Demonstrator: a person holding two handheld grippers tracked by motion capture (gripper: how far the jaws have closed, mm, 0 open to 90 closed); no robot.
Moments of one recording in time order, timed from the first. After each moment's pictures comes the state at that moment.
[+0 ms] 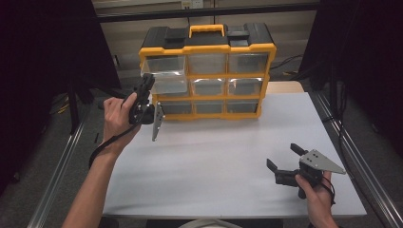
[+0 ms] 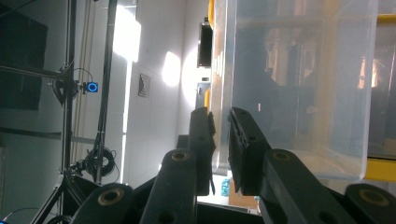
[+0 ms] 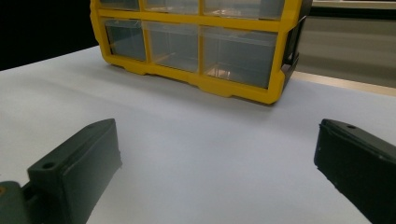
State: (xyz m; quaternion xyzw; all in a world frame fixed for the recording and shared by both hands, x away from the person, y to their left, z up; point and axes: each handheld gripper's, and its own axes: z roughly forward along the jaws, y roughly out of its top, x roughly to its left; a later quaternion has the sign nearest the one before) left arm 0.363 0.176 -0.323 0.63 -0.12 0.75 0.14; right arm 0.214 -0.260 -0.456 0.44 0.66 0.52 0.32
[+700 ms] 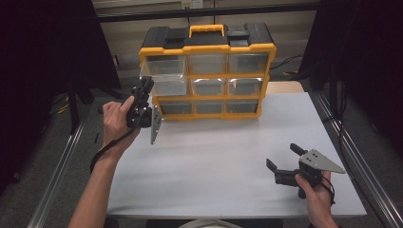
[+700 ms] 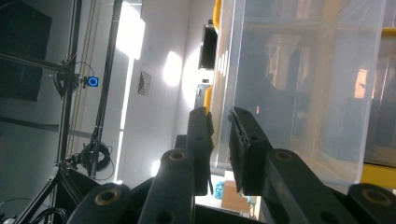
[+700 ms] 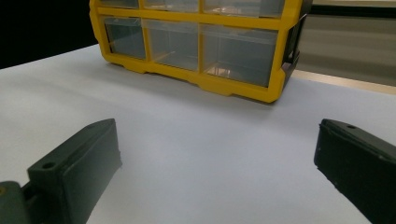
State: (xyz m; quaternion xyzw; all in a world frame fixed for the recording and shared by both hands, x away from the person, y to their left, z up) left arm 0.355 0.180 -0.329 0.63 -0.10 0.75 0.16; right arm 0.215 -0.260 -0.456 0.44 0.66 0.52 0.32
